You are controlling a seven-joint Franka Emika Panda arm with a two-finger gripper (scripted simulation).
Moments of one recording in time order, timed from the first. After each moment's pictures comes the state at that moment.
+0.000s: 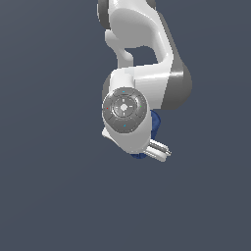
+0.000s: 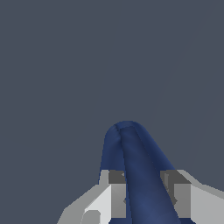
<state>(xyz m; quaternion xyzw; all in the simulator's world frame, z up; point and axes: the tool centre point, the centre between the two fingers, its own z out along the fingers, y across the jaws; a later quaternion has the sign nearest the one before) 0.077 0.041 0.200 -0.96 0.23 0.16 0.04</state>
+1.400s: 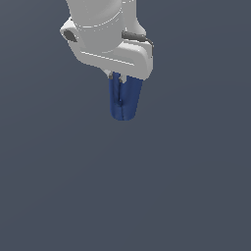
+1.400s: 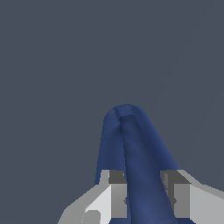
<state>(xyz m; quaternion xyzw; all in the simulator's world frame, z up) -0.032 -0.025 0.407 -0.96 0.24 0.16 0.04</state>
